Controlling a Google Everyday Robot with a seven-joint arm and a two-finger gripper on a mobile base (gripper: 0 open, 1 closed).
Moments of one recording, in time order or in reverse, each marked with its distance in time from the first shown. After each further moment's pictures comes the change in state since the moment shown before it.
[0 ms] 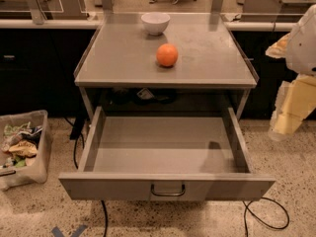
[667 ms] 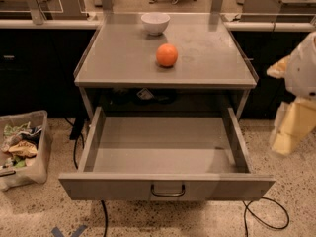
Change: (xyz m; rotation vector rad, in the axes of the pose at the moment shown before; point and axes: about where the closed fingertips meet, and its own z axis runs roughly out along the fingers) arm 0.016 0.018 0.029 -0.034 -0.010 0.041
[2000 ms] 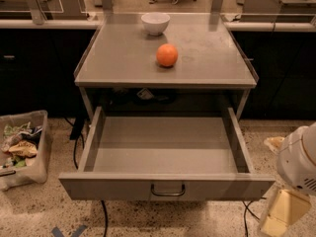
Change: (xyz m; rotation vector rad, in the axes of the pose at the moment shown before) arm 0.047 0.106 0.083 -0.084 0.017 0.120
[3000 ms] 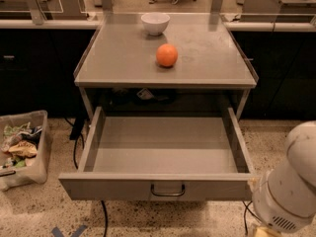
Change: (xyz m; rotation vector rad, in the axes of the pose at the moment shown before) arm 0.020 0.051 0.086 -0.143 0.085 0.018
